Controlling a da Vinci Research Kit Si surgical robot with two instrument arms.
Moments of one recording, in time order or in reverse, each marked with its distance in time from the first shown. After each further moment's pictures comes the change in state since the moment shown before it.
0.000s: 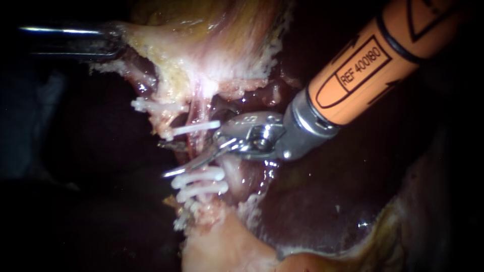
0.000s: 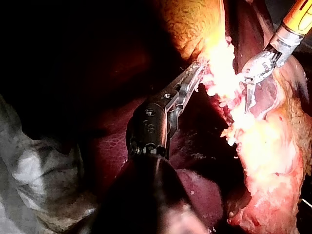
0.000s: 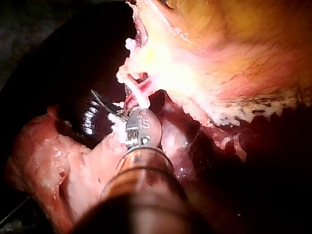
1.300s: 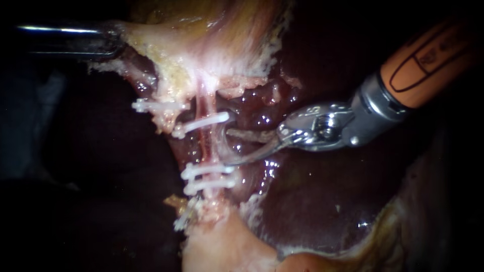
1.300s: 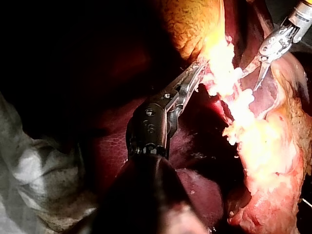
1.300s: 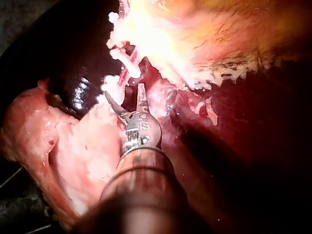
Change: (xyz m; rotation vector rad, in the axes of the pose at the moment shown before) right arm -0.003 -0.002 -0.009 -0.200 -0.153 0.061; left arm 0.000 0.000 0.000 -0.002 -0.001 -0.001
